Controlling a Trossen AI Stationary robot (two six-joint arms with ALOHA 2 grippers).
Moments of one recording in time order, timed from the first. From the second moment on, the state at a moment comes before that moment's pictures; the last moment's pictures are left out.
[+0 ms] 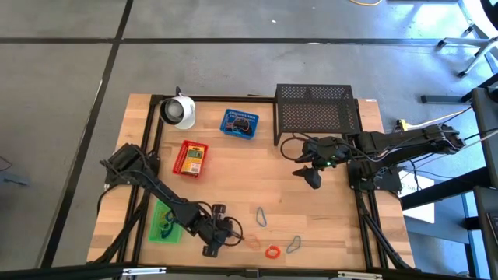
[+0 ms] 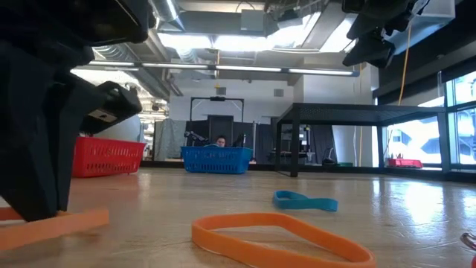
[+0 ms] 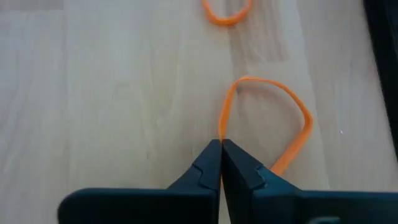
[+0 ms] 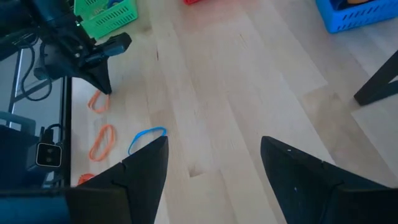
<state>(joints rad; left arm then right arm) -0.65 1.91 1.09 -0.26 -0.19 -0.53 0.15 1.04 0.86 -0.57 0.04 0.54</state>
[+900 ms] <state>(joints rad) -0.51 1.53 1.09 -0.26 -1.03 -0.58 0.15 1.04 0.86 -0.57 0.04 0.54</state>
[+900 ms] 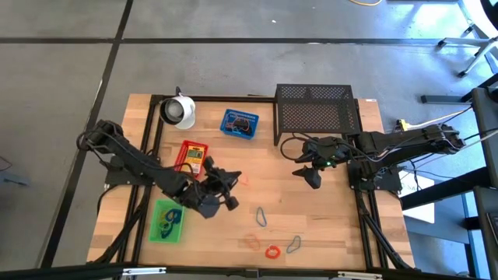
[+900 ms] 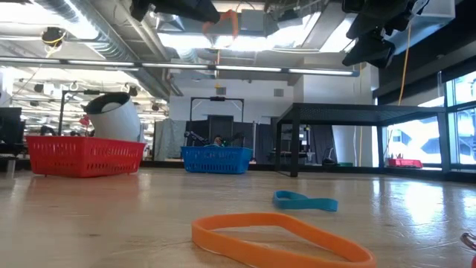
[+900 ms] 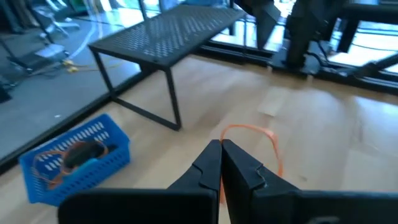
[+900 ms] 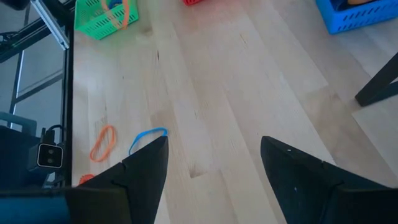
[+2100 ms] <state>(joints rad) 0.31 1.50 1.09 -0.28 -0.35 -0.10 0.15 1.04 0.86 -0.56 0.04 0.54</state>
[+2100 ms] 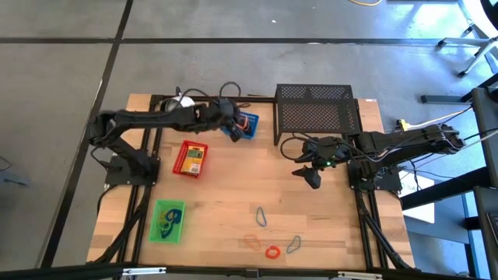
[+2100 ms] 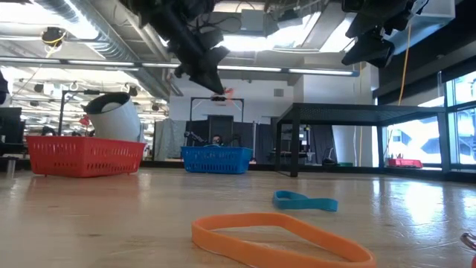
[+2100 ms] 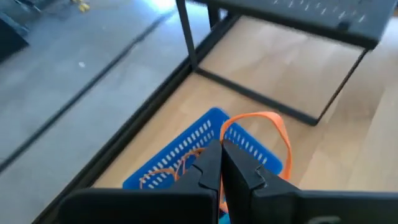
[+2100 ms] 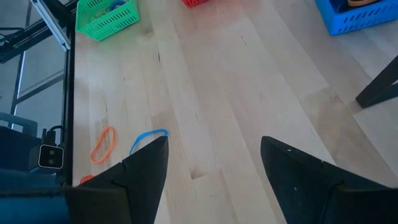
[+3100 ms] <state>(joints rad) 0.48 1.52 1.04 -0.29 -0.16 0.05 0.15 1.04 0.86 -0.56 0.04 0.54</state>
